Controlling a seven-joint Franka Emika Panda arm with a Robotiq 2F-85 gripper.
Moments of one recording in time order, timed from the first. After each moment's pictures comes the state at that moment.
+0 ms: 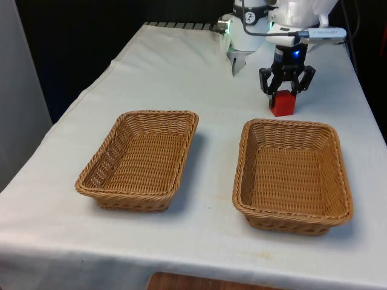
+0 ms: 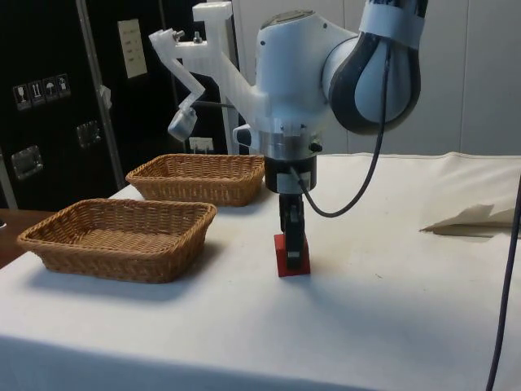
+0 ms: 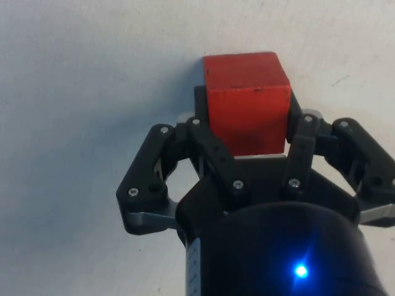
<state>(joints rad) 0.39 0.24 -0.14 -2.62 -0.12 2.93 0.02</state>
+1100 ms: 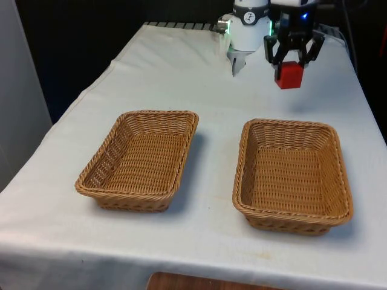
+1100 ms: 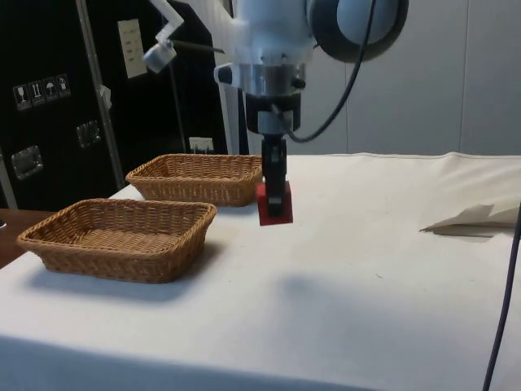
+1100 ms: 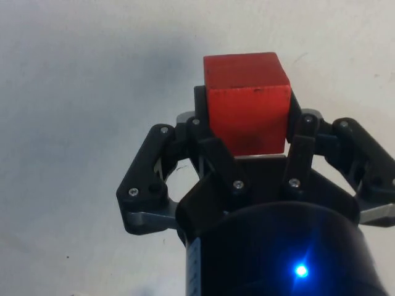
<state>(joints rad) 0.39 0.01 -0.14 -2.58 -0.12 2.68 0.02</state>
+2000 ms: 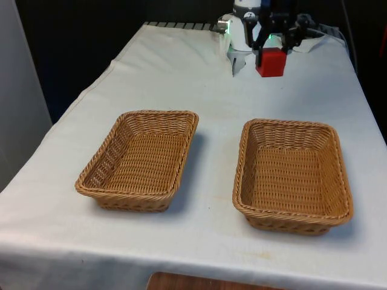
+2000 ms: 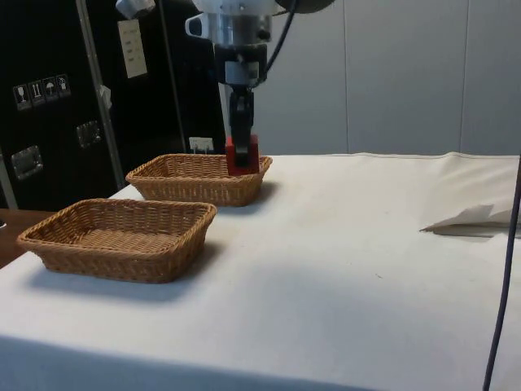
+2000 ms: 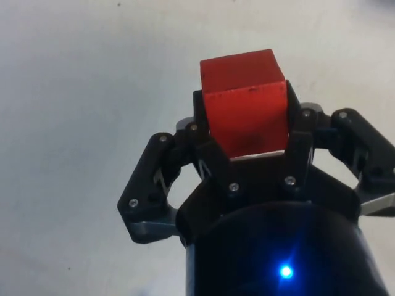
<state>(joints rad) 0.36 -0.01 -0.23 -2.42 -0.12 2.53 -0.10</state>
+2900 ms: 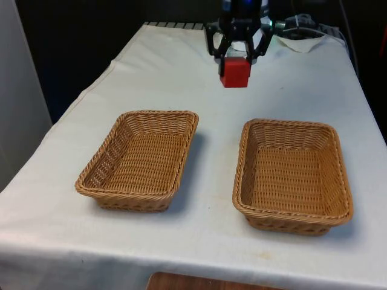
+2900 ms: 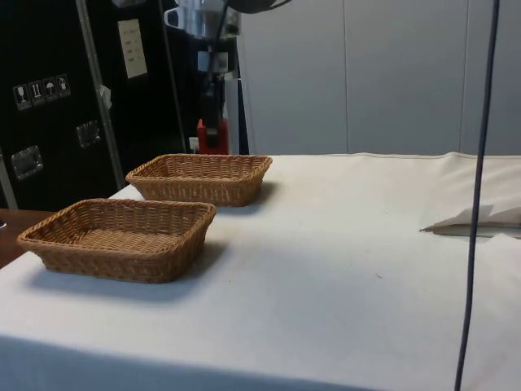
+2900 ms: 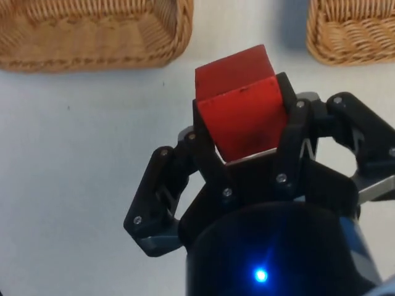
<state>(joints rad) 0.33 0.15 -0.35 -2.21 -0.03 2.53 -0.30</state>
